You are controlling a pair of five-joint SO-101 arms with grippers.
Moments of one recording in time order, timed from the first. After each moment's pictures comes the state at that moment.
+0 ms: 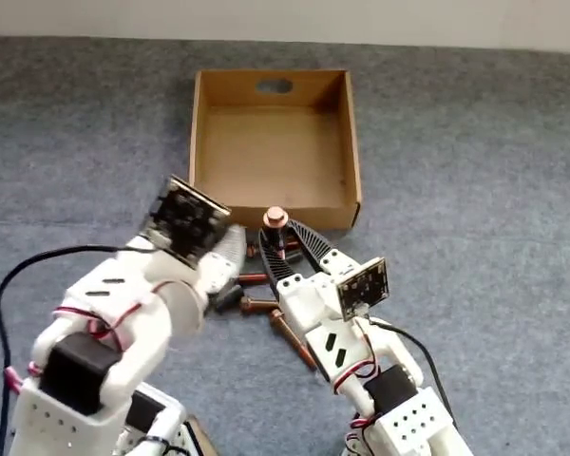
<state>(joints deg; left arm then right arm) 16.8 -68.9 39.2 70.7 -7.6 -33.6 -87.6 95.5 0.3 0.1</state>
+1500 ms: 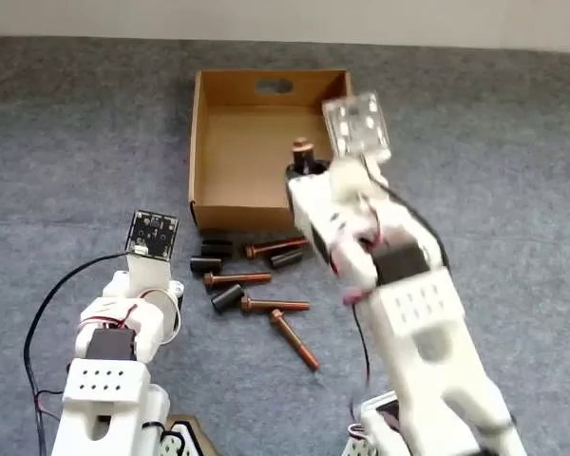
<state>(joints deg) -5.8 -68.9 86.4 42.3 -9.0 -22.5 -34.8 31.4 41.7 0.1</state>
